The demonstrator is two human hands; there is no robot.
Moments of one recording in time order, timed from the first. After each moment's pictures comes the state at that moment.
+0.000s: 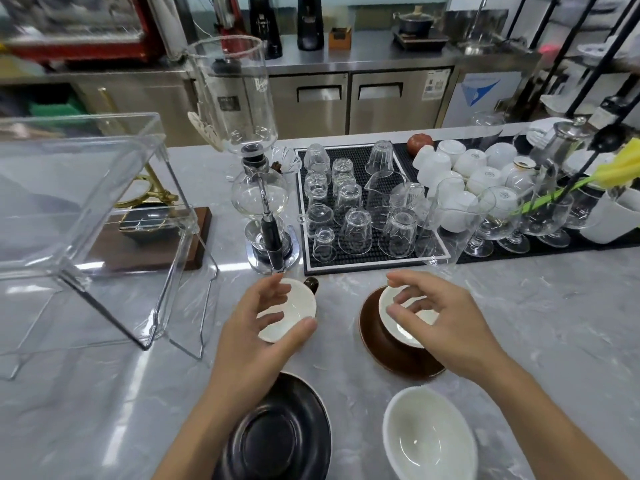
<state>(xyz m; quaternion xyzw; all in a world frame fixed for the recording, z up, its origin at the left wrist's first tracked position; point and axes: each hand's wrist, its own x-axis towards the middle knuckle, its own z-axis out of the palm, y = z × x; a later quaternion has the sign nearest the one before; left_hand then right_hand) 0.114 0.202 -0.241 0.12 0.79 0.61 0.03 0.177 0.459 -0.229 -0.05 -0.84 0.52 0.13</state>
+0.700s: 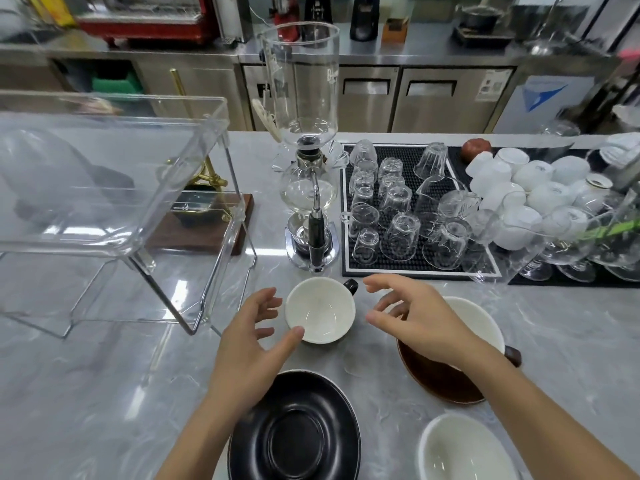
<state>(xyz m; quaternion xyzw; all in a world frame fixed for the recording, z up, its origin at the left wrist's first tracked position) 0.106 0.154 -0.268 0.02 0.85 0.53 0.01 0.106 0.419 -0.249 0.03 -0.87 0.49 -0.03</state>
